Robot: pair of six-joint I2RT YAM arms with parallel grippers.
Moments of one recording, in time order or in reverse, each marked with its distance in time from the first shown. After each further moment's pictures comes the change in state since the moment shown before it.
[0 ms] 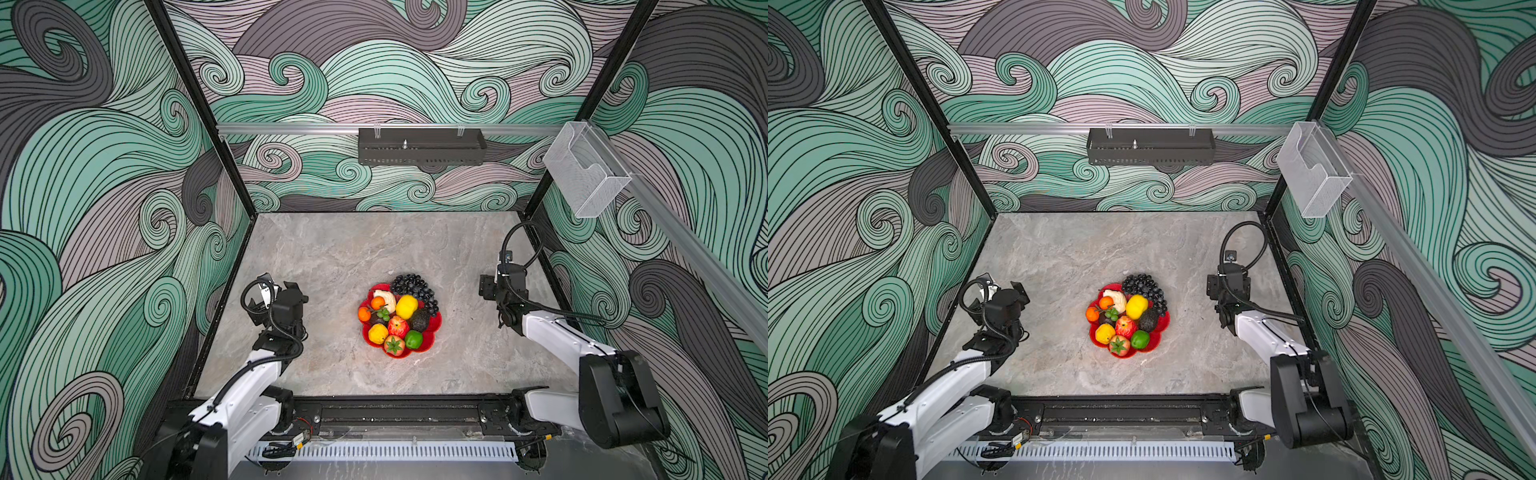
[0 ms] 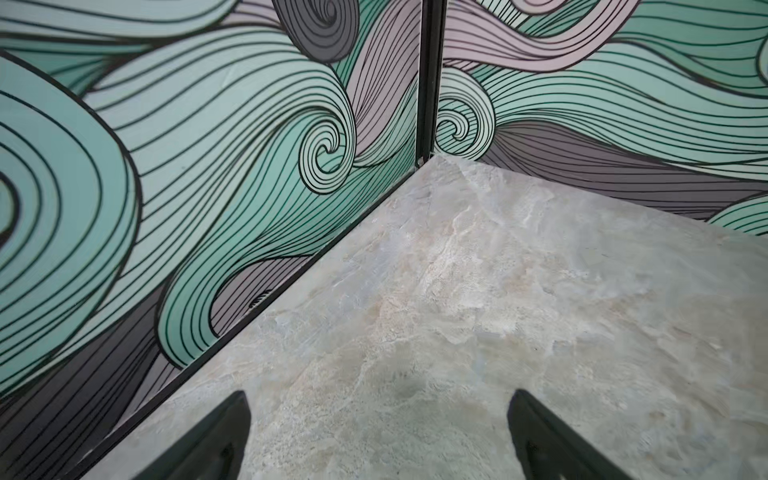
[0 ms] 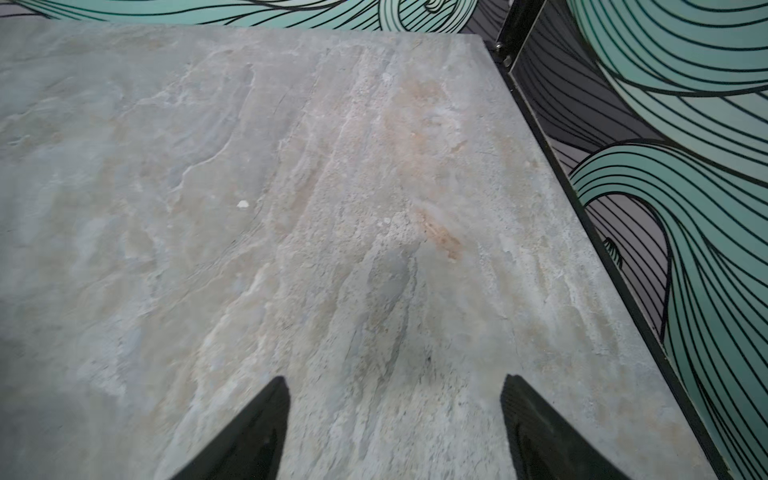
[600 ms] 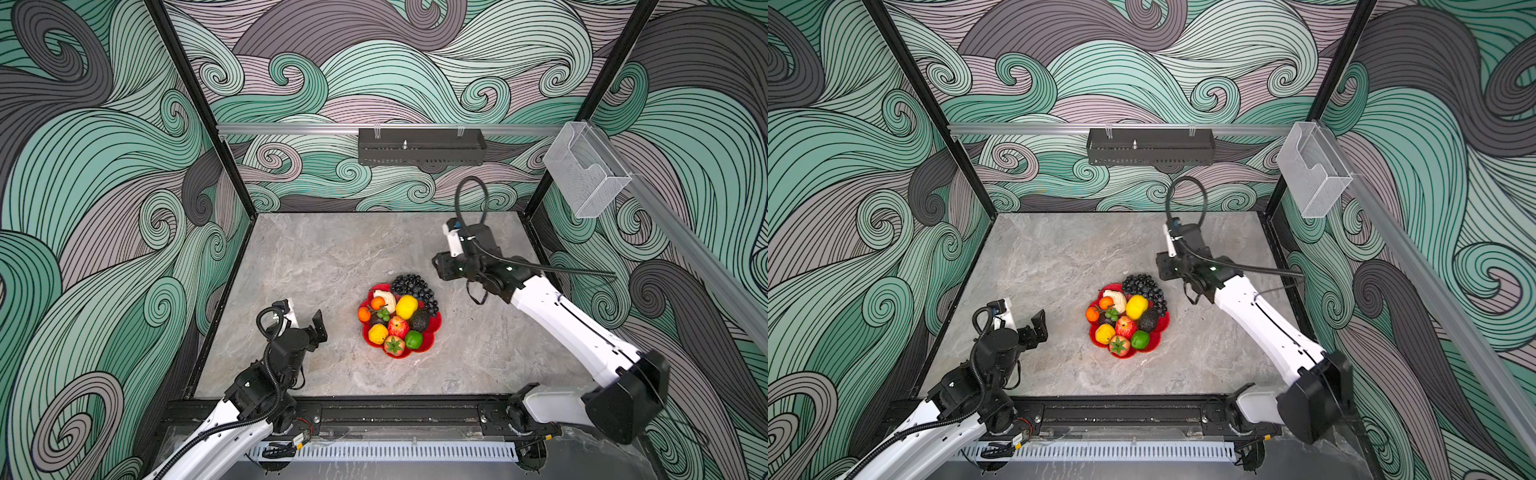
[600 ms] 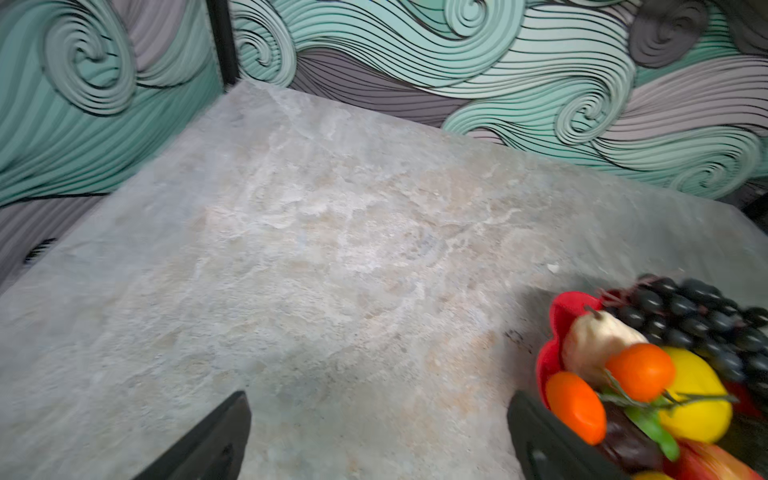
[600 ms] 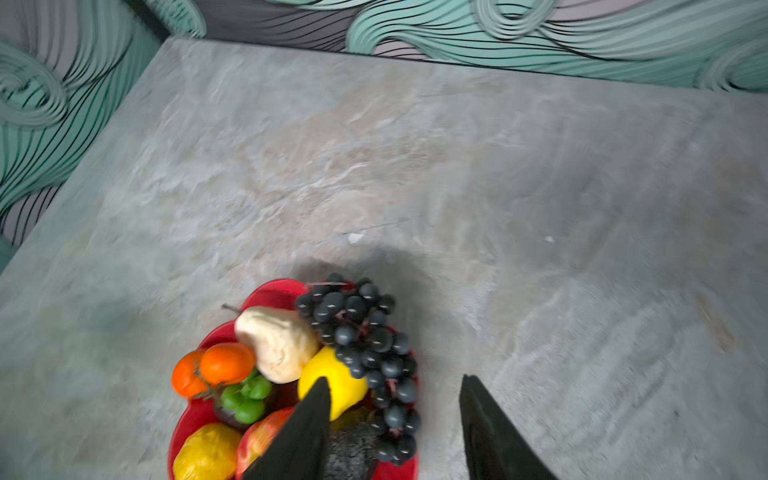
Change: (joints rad) left arm -0.518 -0.654 -0.006 -0.729 0.035 -0.262; right arm 0.327 -0.035 0.613 -0.735 -0.249 0.212
